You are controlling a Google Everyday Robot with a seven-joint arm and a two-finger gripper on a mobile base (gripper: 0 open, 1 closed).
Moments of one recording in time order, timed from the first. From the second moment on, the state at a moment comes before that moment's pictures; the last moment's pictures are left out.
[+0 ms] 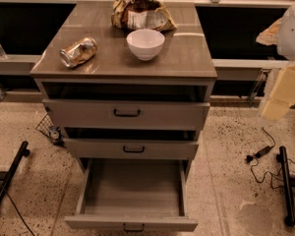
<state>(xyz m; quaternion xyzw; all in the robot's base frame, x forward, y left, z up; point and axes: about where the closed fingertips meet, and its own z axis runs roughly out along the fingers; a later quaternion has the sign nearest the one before) 0.438 -0.215 0.984 -0.60 0.78 -0.04 0.17</state>
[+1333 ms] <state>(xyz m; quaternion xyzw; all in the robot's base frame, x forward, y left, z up) 0.440 -0.219 0.903 -0.60 0.79 -0.03 0.16</state>
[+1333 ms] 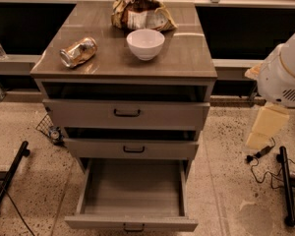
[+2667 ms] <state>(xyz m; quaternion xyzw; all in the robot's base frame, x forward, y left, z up) 0.424 -0.280 0.689 -0.58 0.81 0.04 0.07</state>
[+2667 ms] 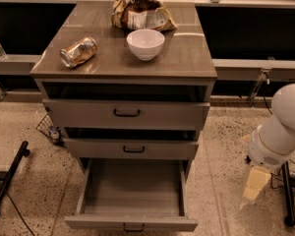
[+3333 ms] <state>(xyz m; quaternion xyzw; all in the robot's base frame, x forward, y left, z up) 0.420 -0.277 0.676 -0.59 0.80 0.05 0.06</state>
